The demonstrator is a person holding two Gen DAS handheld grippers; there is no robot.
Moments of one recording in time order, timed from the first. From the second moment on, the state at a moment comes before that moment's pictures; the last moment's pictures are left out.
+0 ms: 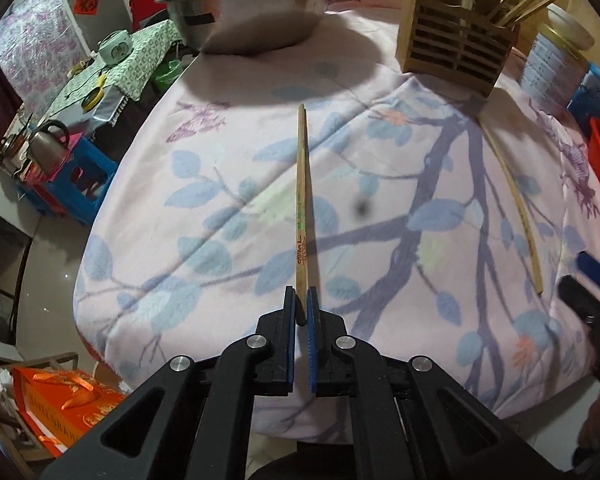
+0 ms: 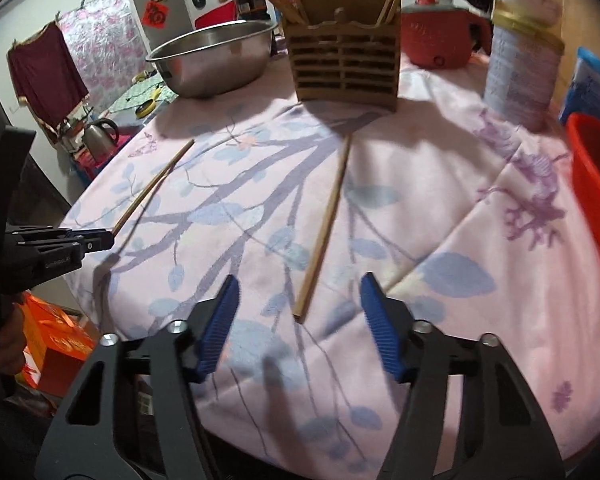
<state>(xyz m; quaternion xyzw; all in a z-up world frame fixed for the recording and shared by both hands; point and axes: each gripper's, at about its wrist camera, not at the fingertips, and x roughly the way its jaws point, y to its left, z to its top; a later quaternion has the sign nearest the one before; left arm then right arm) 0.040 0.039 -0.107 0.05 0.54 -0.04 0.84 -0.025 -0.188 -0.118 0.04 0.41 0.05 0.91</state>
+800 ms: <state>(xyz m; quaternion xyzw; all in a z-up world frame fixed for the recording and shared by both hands) 0.050 0.004 -0.131 0.05 0.52 -0.11 0.85 -0.039 -0.189 -0.153 0.02 0.35 0.02 0.93</state>
